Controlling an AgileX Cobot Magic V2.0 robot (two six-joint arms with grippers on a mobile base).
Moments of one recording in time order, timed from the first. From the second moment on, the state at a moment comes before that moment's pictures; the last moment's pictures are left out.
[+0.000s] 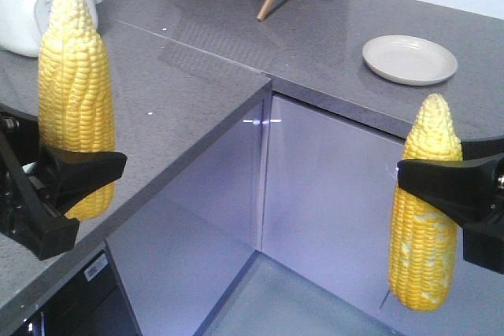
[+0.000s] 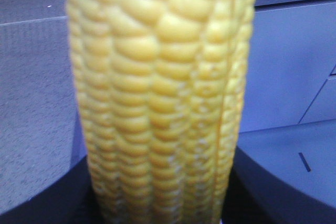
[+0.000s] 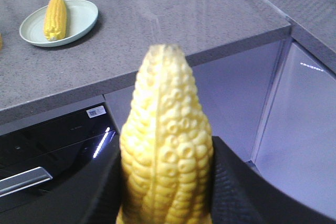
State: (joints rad) left arm -0.56 0.92 -0.97 -0.18 0.68 0.23; right arm 0.27 0.79 -0.91 0.57 0.80 -0.47
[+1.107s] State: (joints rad) left arm -0.56 0.92 -0.97 -0.18 0.68 0.23; right arm 0.27 0.79 -0.91 0.57 0.80 -0.47
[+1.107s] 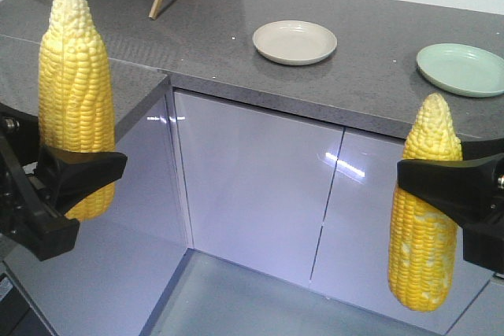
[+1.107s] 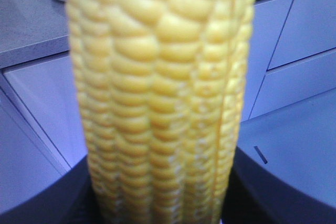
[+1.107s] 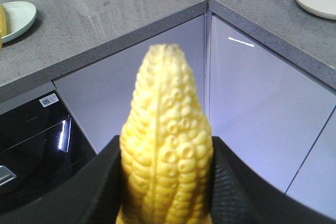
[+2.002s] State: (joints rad) left arm -0.56 0.92 -0.97 -0.18 0.68 0.23; right arm 0.27 0.79 -0.91 0.57 0.80 -0.47
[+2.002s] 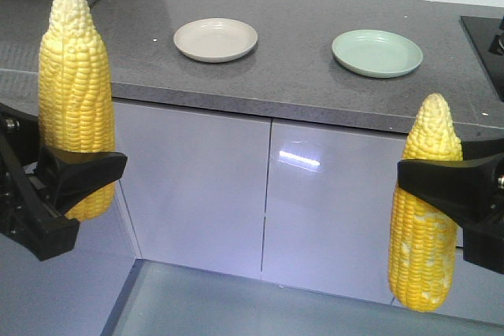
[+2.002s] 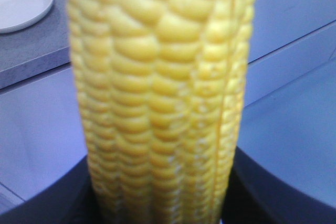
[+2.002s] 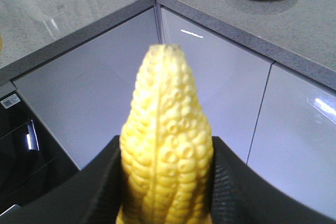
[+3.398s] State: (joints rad) left arm -0.56 0.92 -0.97 -0.18 0.68 0.23; right arm 0.27 0.79 -0.91 0.57 0.80 -0.47
